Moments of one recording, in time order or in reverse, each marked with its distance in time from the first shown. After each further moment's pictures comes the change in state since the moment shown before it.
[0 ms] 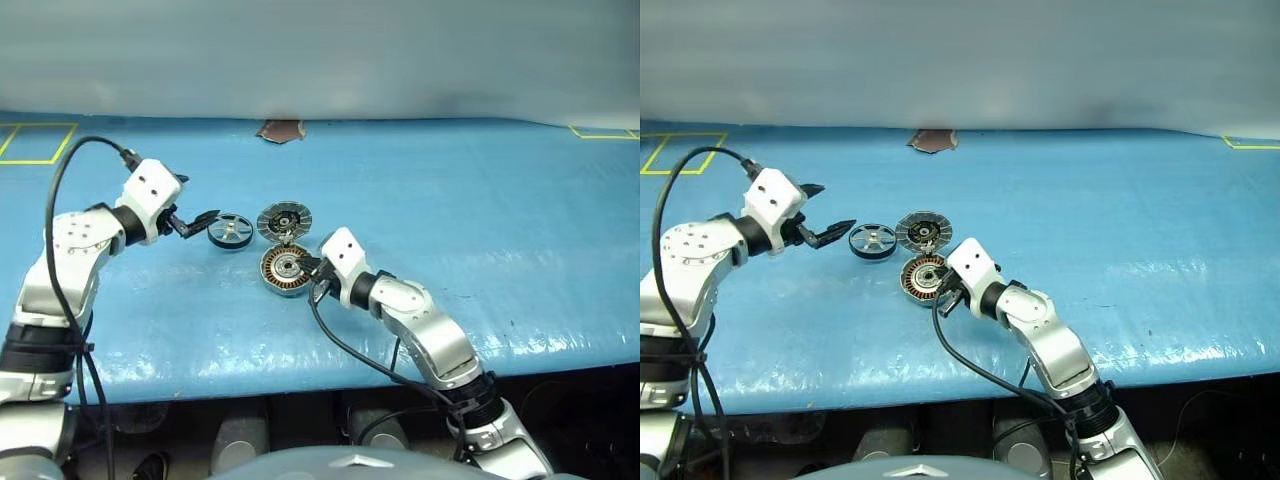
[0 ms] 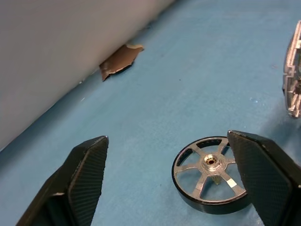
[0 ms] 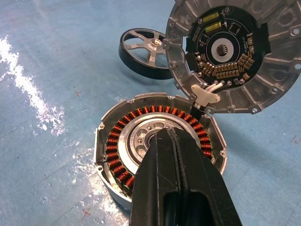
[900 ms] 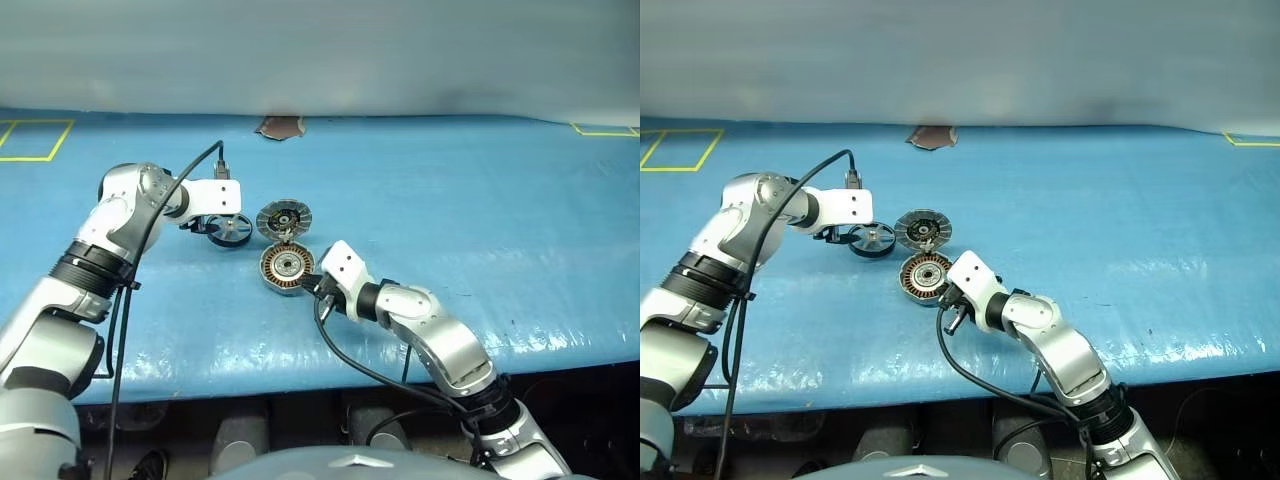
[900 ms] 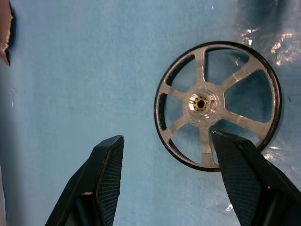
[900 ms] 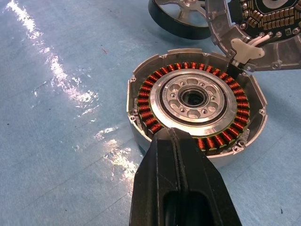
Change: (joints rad) left arm -0.371 -0.070 -0.448 0.309 0.536 -0.051 -0.279; right arm 0.012 -0.095 0.036 -0.079 0.030 0.120 0.077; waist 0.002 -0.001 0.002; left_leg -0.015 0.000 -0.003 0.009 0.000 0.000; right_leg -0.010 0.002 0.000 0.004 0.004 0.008
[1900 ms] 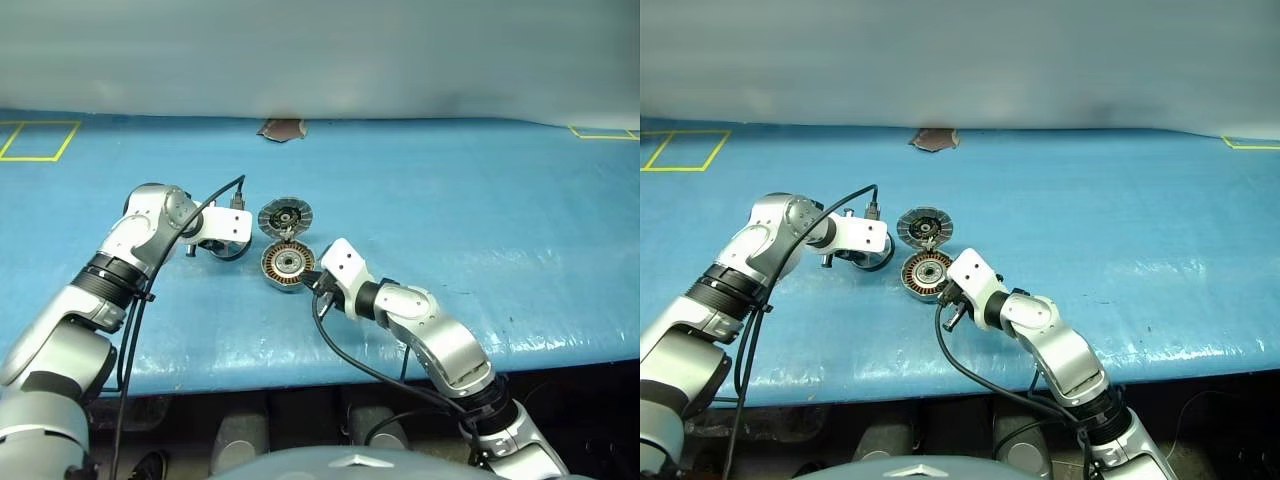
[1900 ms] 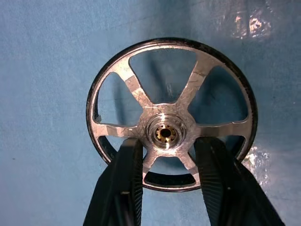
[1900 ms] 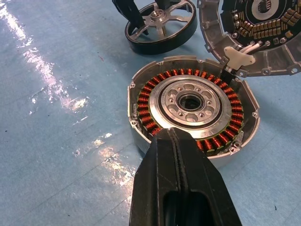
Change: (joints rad) left arm 0.043 -0.032 -0.045 0.041 0.094 -0.089 -0.064; right arm 0.001 0.017 0.001 -0.001 -0.001 -0.001 -0.051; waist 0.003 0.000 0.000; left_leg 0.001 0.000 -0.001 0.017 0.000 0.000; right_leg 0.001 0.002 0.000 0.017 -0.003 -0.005
